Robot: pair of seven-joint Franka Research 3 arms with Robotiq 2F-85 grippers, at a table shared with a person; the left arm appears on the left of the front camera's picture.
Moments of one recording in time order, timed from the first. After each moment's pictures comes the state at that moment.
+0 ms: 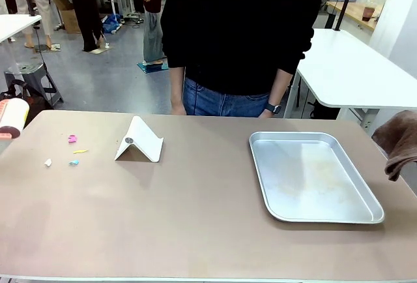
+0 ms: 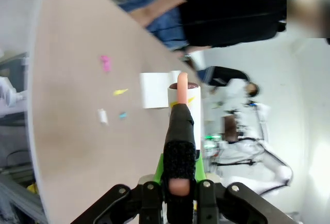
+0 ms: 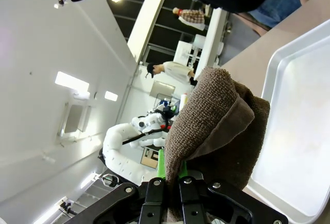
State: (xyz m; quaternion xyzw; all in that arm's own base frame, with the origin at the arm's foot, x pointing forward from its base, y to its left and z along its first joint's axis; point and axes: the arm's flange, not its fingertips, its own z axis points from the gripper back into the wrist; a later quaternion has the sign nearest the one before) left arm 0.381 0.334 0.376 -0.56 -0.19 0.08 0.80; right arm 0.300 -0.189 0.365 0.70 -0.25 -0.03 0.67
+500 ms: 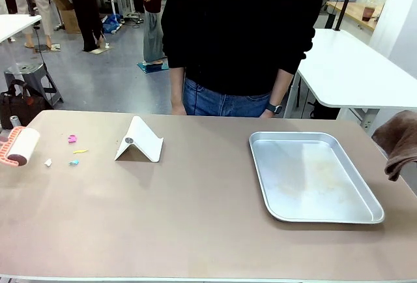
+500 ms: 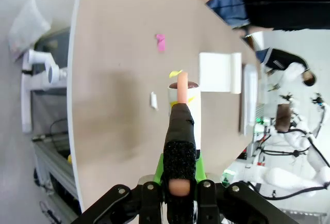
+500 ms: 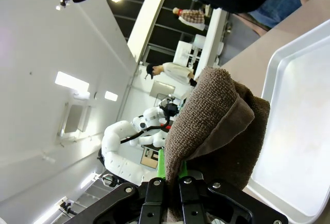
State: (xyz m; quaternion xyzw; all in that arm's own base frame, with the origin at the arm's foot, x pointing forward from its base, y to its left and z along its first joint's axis) left arm 0.409 0.312 0.369 -0.46 -0.11 0.07 0.88; right arm 0.300 -0.189 0.365 0.70 -0.25 -0.03 0.67
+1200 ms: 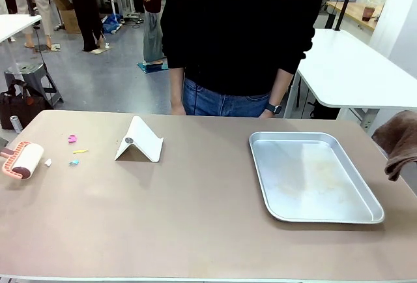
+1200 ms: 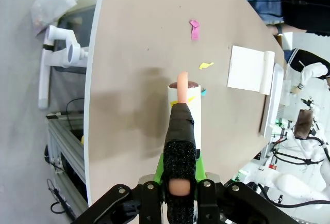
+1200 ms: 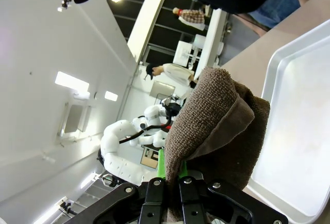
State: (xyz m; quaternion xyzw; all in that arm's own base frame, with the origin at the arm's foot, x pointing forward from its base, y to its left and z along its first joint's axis) left arm 0.418 0.294 0.359 -0.41 -0.07 0.10 0.91; right arm 0.300 -0.189 0.365 0.70 -0.25 -0.03 0.67
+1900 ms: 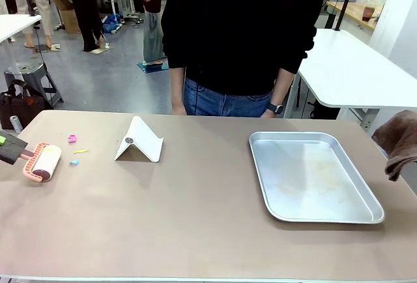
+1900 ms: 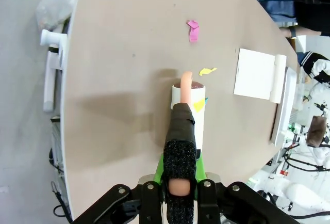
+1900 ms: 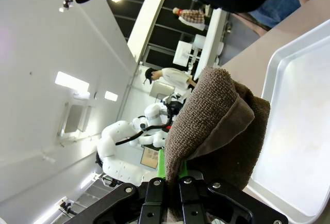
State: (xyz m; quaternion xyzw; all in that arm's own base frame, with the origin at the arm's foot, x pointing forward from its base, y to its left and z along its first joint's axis) left arm 0.429 0.245 0.355 -0.37 -0.07 0.09 0.92; right arm 0.300 -0.189 0.365 0.70 -0.25 -0.03 0.67
